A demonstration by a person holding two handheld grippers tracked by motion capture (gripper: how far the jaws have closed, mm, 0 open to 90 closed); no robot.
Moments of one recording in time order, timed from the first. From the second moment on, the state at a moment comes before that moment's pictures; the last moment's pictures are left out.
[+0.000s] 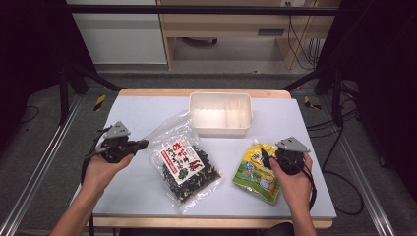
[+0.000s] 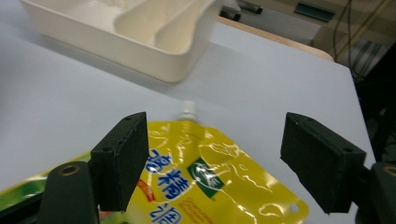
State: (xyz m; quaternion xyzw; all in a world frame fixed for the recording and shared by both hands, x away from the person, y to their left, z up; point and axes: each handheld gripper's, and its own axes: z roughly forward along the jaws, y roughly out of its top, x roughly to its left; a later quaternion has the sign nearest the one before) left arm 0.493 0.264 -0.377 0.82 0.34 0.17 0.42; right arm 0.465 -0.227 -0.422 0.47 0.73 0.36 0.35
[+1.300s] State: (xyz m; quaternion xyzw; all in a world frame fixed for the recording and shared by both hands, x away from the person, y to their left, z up) left arm 0.537 0.199 -0.268 0.89 0.14 0.16 0.40; right arm 0.495 -0.137 -0.262 0.23 0.87 0.35 0.26
